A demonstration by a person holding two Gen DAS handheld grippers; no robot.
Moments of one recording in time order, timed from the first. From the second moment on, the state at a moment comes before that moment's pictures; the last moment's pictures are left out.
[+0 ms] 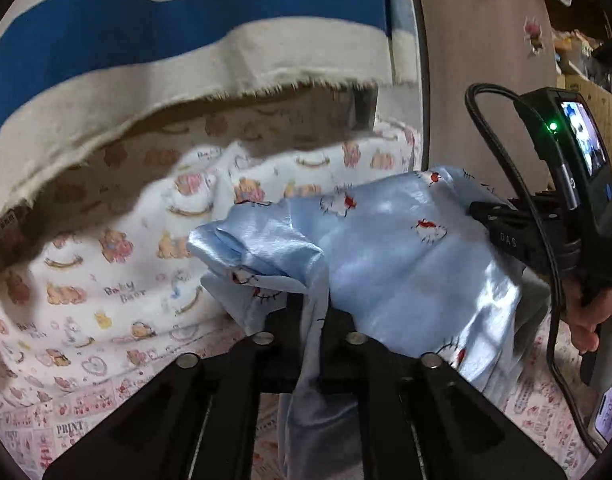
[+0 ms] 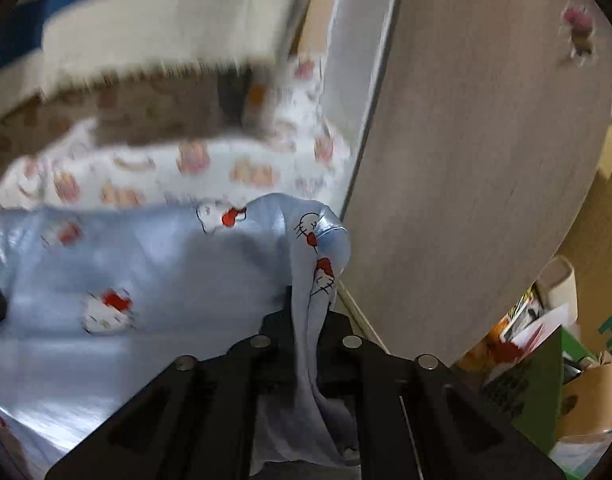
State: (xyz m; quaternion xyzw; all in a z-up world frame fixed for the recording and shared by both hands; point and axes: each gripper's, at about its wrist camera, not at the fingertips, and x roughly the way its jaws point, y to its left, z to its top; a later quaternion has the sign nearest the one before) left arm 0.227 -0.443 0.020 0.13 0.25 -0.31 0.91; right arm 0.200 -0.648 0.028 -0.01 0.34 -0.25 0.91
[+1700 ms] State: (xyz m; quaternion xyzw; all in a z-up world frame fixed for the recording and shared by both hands) left arm 0.139 -0.206 0.032 0.06 0.09 -0.20 0.97; right arm 0.049 -0.477 0.036 0.03 0.12 -0.11 0.99
